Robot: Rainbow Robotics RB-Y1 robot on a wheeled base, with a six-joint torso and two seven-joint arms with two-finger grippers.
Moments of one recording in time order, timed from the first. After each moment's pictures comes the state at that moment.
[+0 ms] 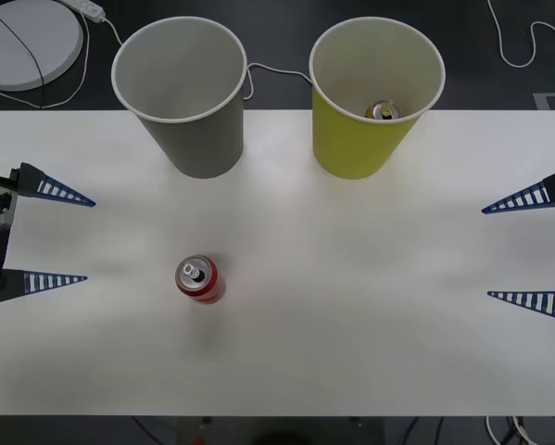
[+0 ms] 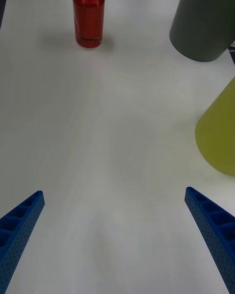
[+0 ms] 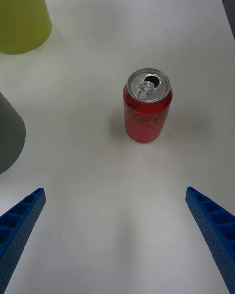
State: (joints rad) right arm 0.01 -0.80 -0.43 -1.91 1.54 -1.57 -0.03; left arm -0.20 0.87 0.24 -1.57 -1.51 -1.57 -0.11
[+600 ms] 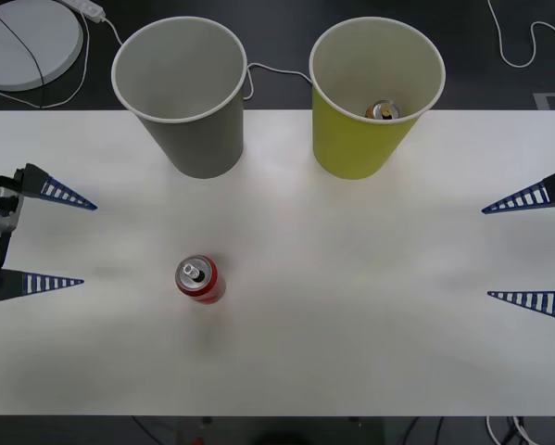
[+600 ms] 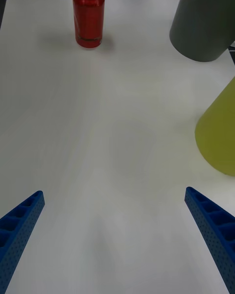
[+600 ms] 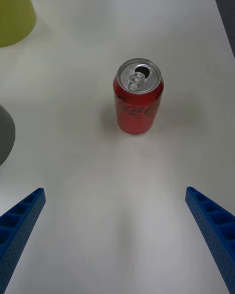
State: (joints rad) right arm 0.01 -0.80 -0.43 -1.91 1.54 -1.57 -0.03; left arm -0.22 0.92 0.19 -1.57 -1.52 -1.57 -0.11
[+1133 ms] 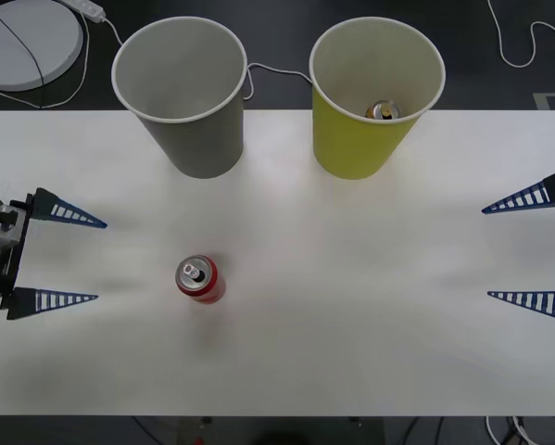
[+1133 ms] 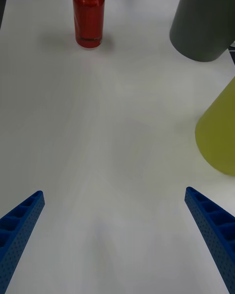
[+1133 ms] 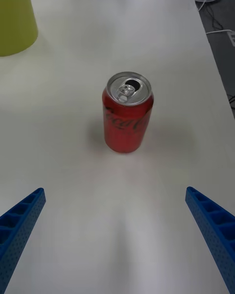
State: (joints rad) right arm 0.01 -0.80 -0.43 -1.91 1.54 -1.57 -0.03; left arm -0.21 0.92 0.07 -1.36 -1.33 -1.50 -0.25
